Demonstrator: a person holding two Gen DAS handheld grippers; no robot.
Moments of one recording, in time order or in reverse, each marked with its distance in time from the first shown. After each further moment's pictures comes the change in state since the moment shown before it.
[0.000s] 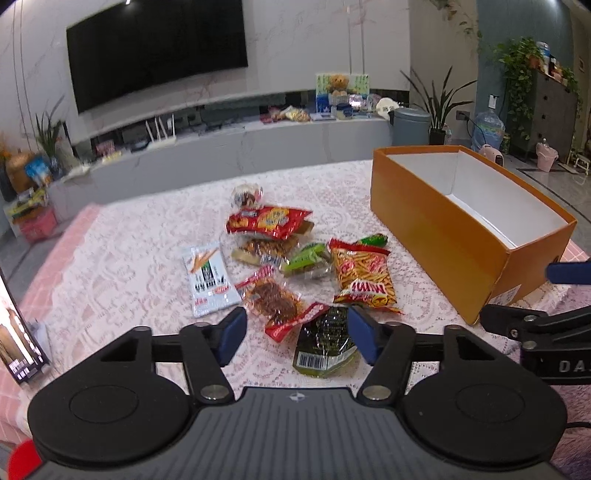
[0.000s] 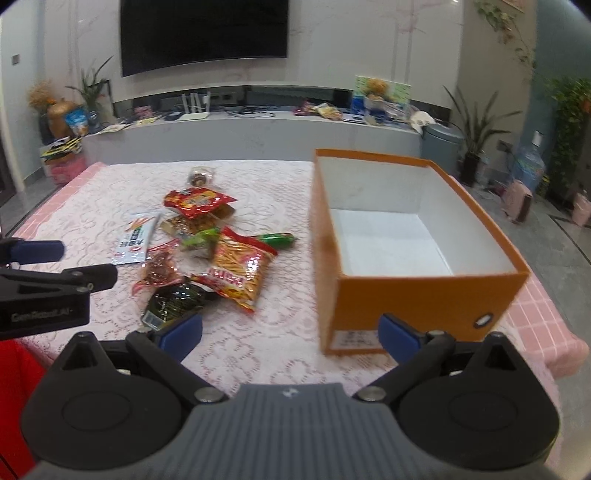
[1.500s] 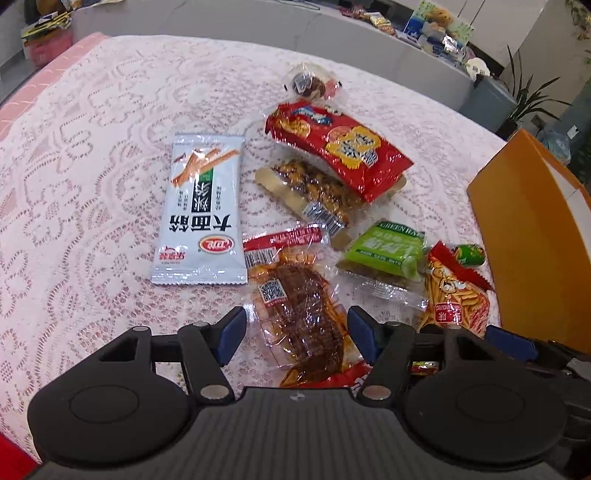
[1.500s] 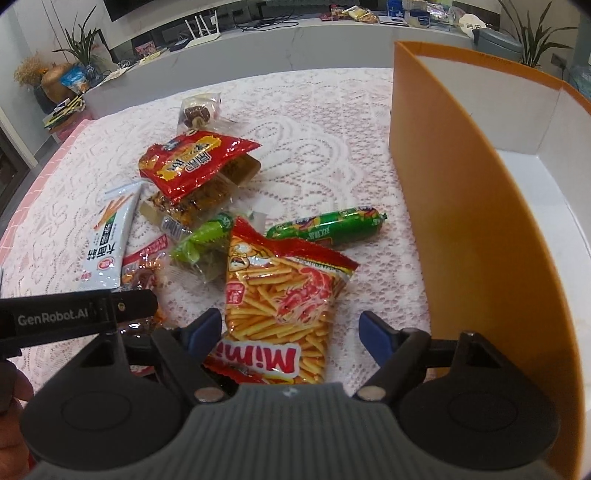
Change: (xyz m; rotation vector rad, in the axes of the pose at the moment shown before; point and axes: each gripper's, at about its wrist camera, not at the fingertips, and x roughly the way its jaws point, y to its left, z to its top) left arm 0.165 0.066 0.030 -0.408 0.381 -0.047; right arm 0.203 0.019 0.059 0.123 0.314 0.146
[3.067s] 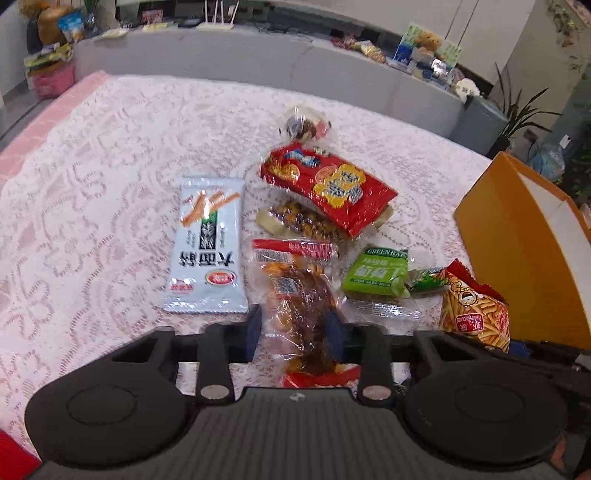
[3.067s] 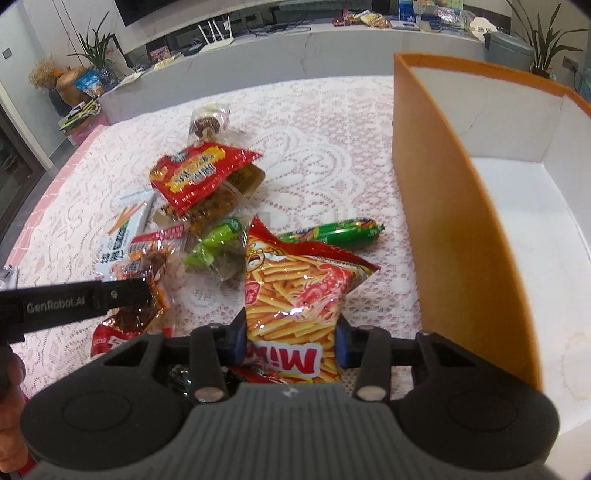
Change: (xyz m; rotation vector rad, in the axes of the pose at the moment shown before) left arm -0.029 -0.003 -0.001 0.047 -0.130 0.010; right arm -0.019 -0.008 0.004 -0.016 -0.033 0.049
